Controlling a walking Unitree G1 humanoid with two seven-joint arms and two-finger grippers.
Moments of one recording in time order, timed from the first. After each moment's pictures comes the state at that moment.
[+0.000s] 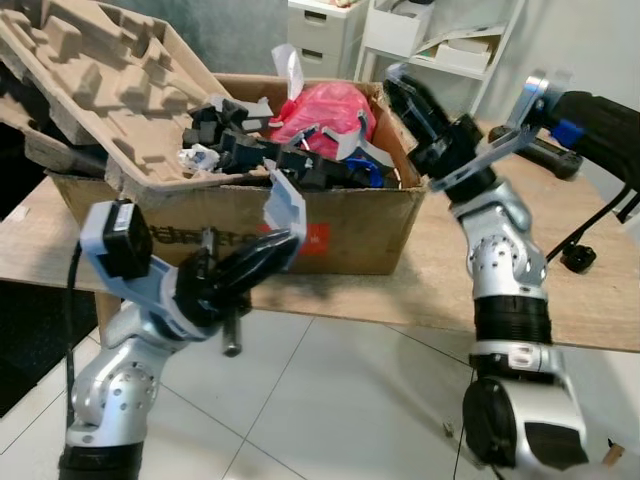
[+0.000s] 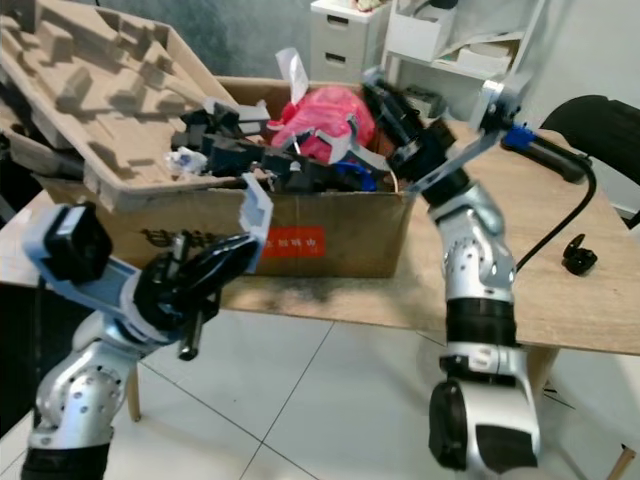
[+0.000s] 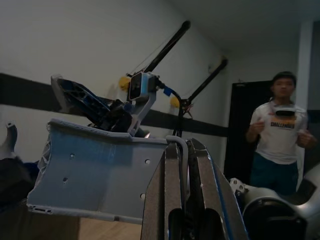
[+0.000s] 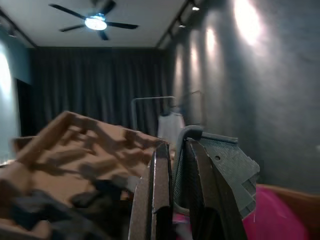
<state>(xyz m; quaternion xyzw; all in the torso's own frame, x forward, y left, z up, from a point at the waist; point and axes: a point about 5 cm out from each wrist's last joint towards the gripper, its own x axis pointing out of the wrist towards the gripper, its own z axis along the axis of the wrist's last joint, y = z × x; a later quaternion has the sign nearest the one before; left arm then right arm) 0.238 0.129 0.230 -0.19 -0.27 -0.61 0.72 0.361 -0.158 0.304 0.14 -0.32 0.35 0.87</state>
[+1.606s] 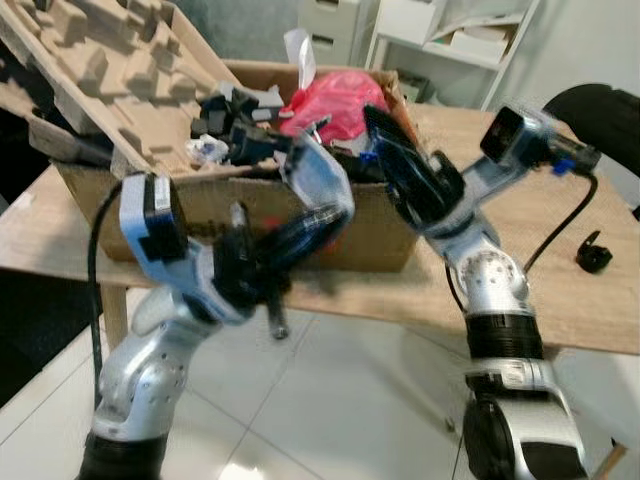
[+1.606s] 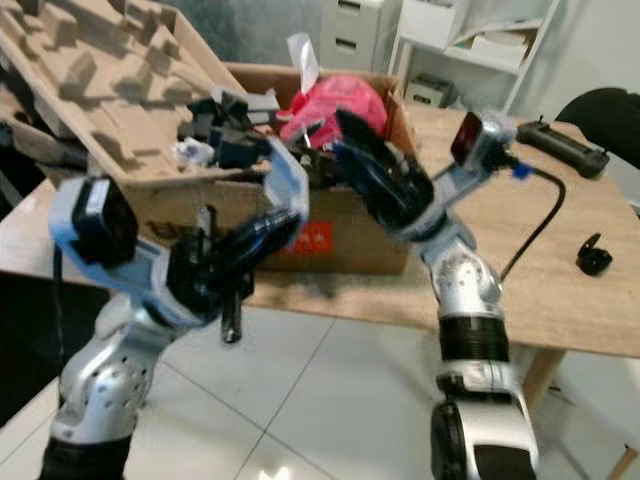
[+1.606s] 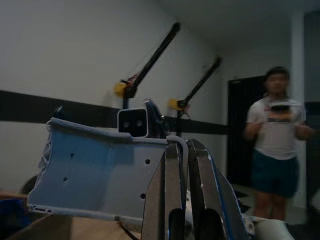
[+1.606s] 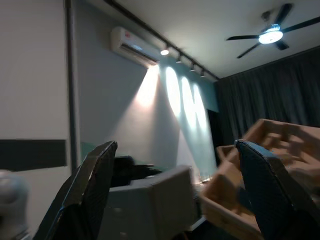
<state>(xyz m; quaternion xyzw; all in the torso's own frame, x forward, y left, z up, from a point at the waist) 0.227 0.103 0.255 -0.16 -0.29 -0.64 0.69 0.315 -0.128 0.277 0.28 -0.29 0.69 0.60</state>
